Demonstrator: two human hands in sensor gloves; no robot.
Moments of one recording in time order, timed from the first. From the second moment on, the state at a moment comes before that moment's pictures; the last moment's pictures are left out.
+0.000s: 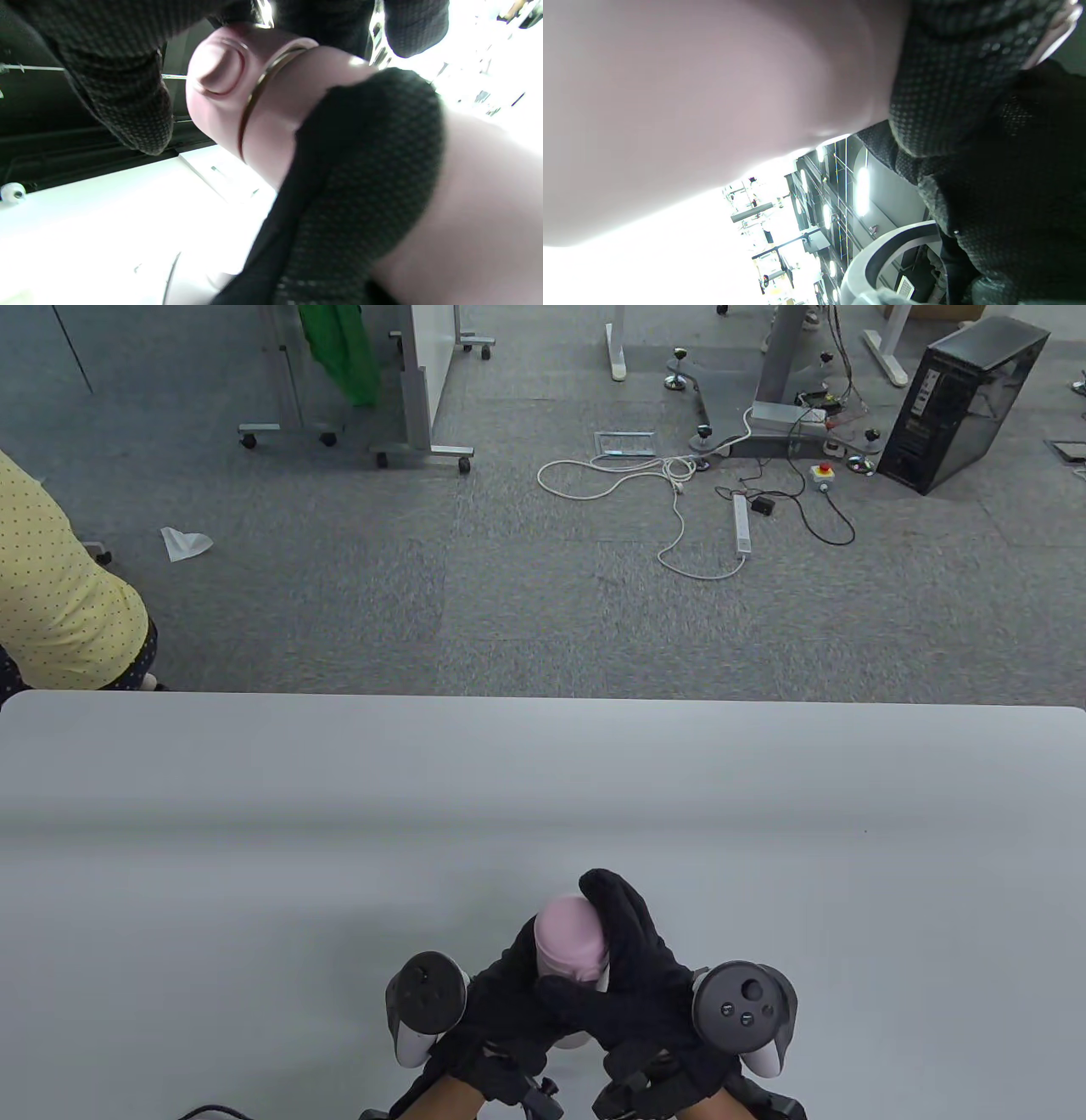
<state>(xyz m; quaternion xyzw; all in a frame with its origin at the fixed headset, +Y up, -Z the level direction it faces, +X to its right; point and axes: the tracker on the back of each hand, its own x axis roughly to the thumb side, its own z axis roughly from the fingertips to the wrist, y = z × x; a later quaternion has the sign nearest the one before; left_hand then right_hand) -0.097 -0.738 -0.259 0.00 -0.26 0.60 0.76 0.099 -0.655 -0.231 0.23 -0.10 0.82 0.50</state>
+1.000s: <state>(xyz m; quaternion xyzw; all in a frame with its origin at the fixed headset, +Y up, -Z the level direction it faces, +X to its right) -0.099 -0.739 -0.259 0.00 -0.26 0.60 0.76 0.120 -0.645 -0.229 0.21 -0.20 0.79 0.54</state>
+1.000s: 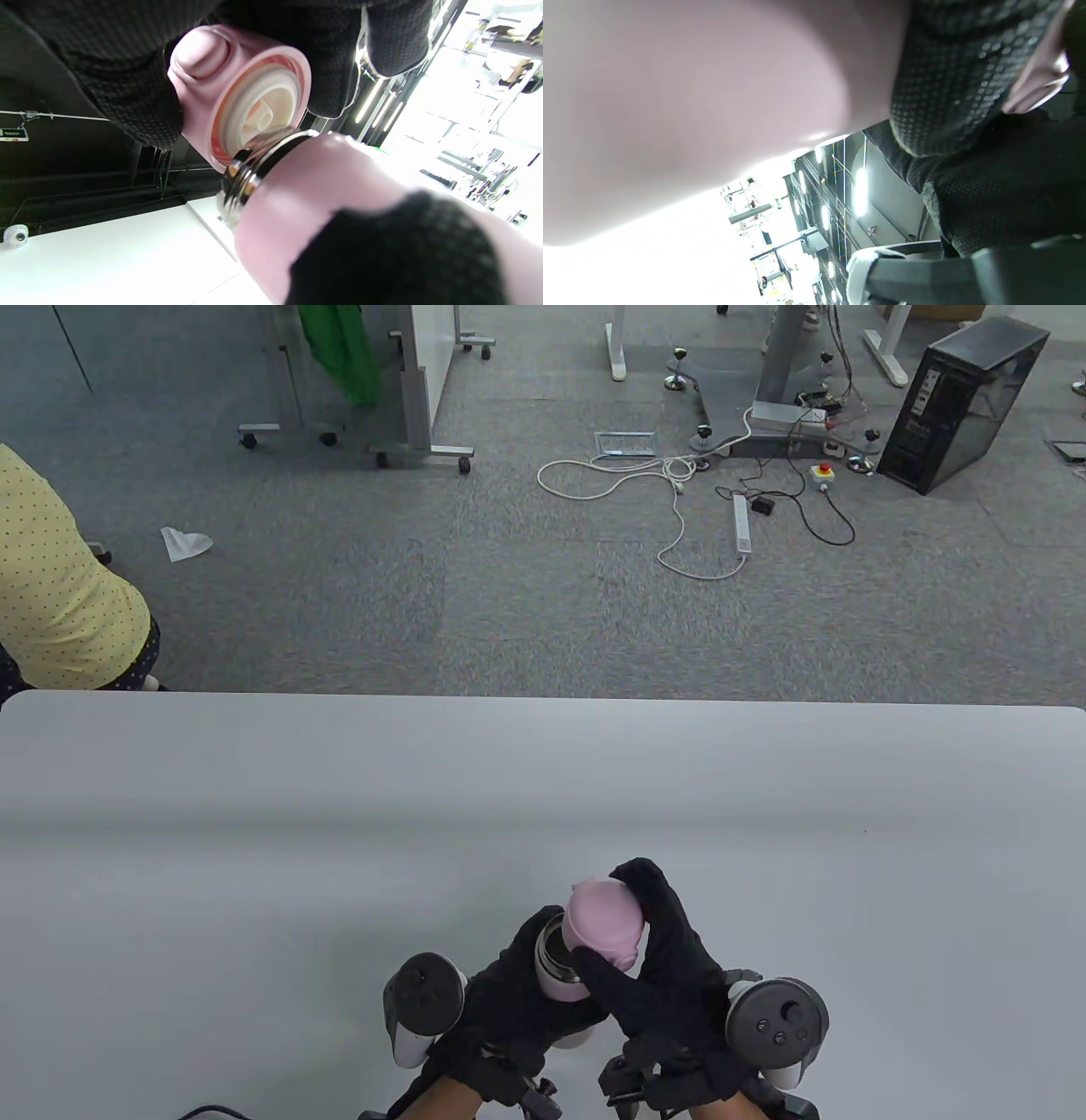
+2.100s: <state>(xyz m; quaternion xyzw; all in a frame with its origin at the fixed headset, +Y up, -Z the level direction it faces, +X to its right) -0.102 -0.740 -0.259 0.01 -0.26 0.60 0.76 0.170 -0.703 -0.269 0.05 -0.18 0.85 0.50</state>
